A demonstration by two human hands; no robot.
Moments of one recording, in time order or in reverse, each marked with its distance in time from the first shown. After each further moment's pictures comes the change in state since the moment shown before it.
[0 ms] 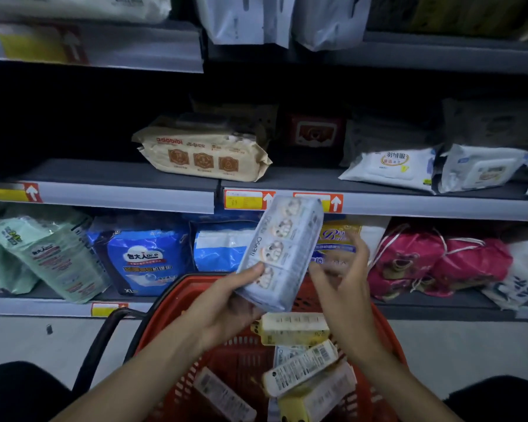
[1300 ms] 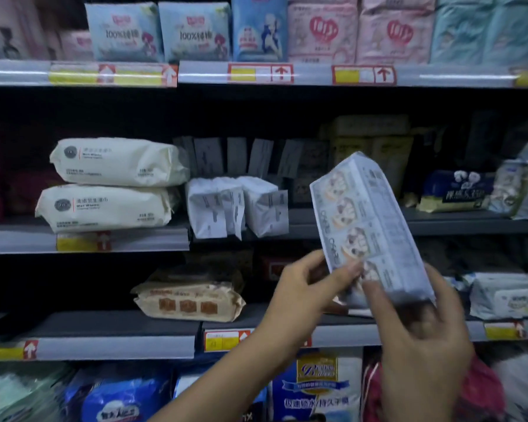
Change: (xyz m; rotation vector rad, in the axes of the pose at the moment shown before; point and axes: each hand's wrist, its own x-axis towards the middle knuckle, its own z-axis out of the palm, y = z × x) left_hand -0.039 0.090 0.270 0.739 -0.187 0.773; right_hand 0.020 -0.173 -0.102 0.660 0.581 -0.461
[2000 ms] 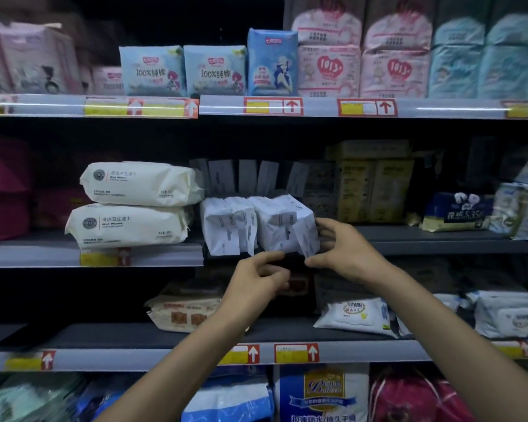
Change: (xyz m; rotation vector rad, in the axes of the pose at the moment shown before) left_hand 0.014 0.016 -0.080 0.284 0.250 -0.121; right_hand 0.133 0.040 0.094 -0.790 -0.931 0.135
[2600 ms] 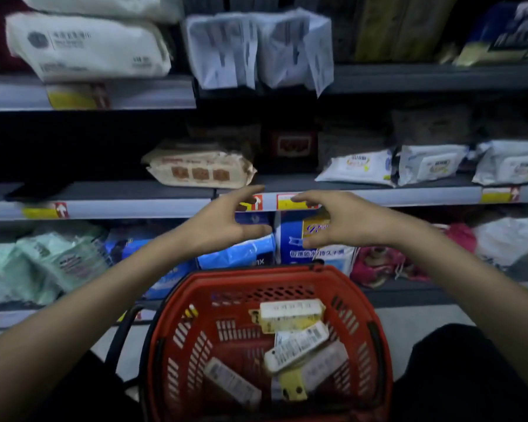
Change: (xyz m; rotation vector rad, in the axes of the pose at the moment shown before) left_hand -0.074 -0.120 -0.044 0.583 -0.346 -0.042; right_hand -0.143 0.056 0.077 -0.395 -0.510 0.066
